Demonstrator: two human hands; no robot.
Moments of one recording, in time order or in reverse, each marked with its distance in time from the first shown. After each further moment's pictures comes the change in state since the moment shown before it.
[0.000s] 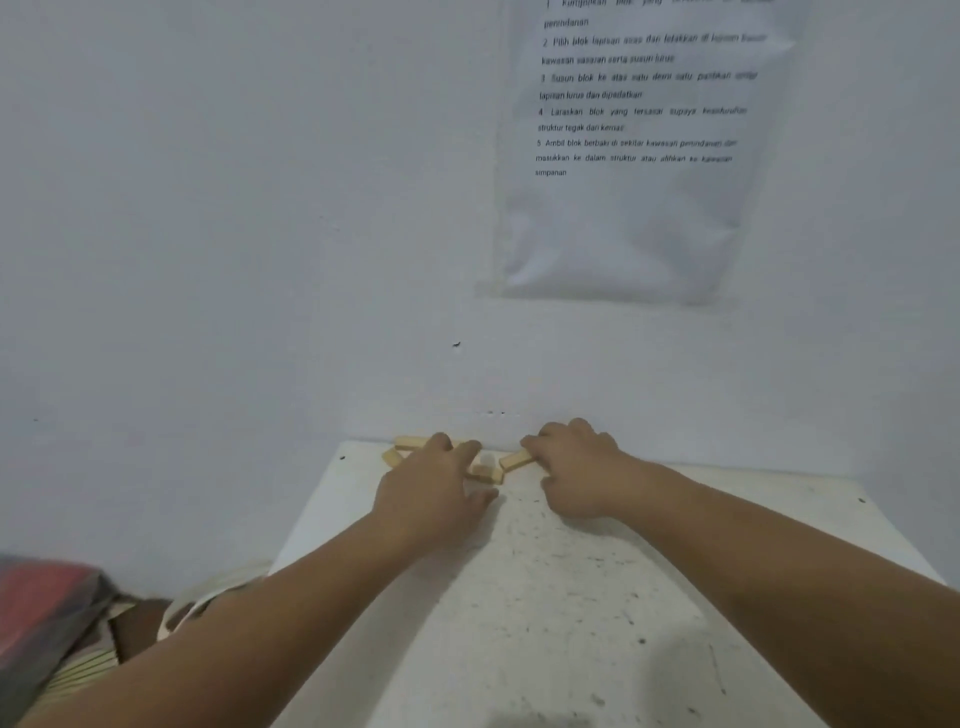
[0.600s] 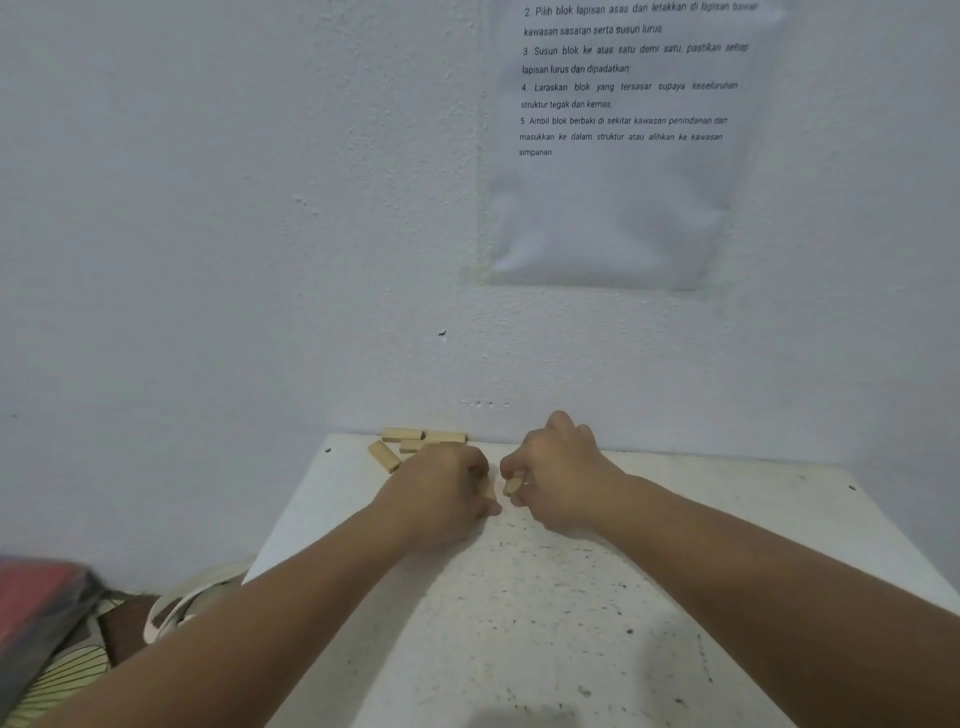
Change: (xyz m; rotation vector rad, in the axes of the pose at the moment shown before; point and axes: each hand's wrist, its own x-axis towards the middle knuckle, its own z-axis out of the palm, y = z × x) left_hand 0.017 0.001 0.024 -0.172 -0.011 0.096; right_hand -0.004 -0.008 0.022 0.074 0.190 -0.063
